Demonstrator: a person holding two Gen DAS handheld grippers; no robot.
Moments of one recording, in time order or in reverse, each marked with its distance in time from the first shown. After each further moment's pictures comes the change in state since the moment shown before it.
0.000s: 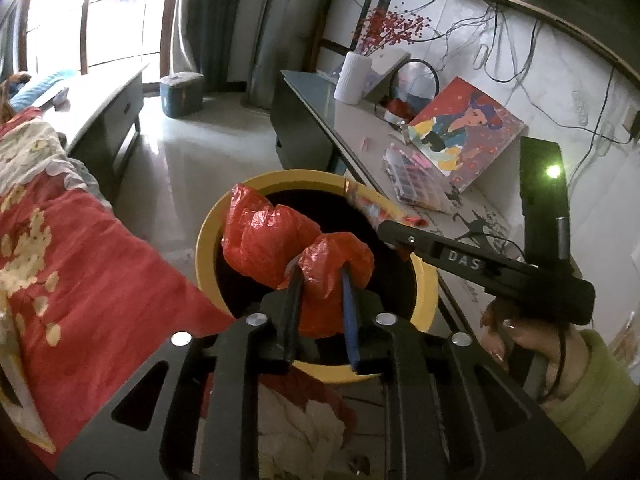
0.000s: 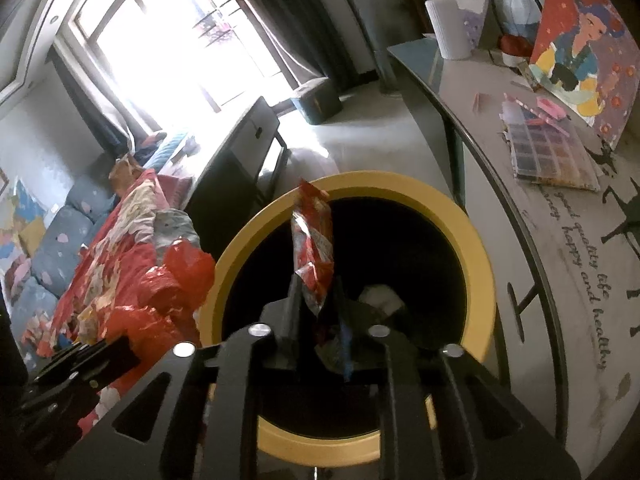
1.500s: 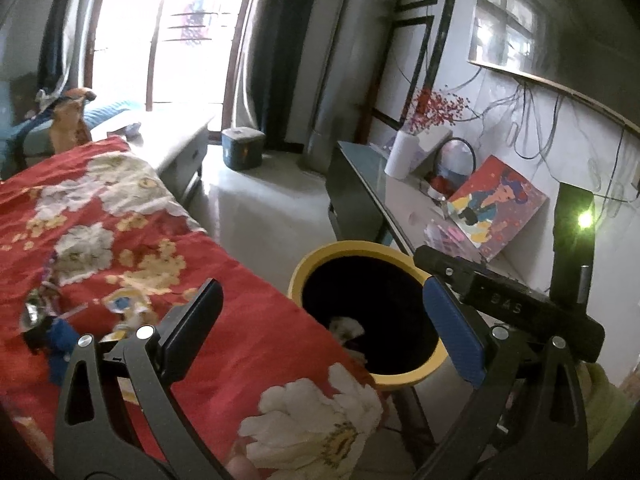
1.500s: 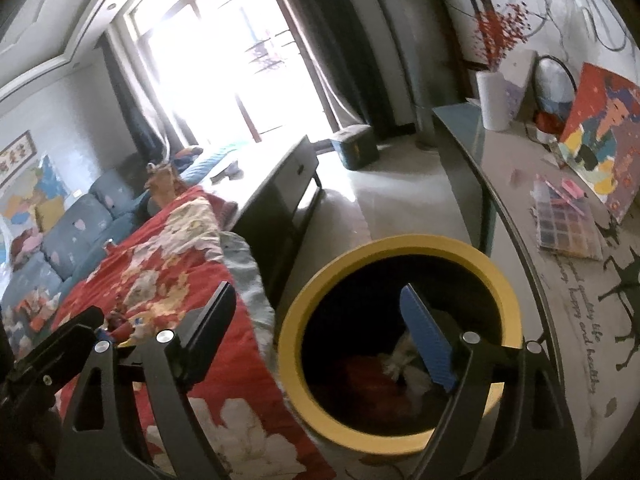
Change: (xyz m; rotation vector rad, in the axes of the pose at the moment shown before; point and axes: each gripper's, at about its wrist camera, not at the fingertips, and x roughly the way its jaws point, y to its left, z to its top) left arm -0.122 0.023 -0.009 -0.093 -0.255 0.178; right arm -0.058 0.089 -0.001 -0.170 -0.159 0.061
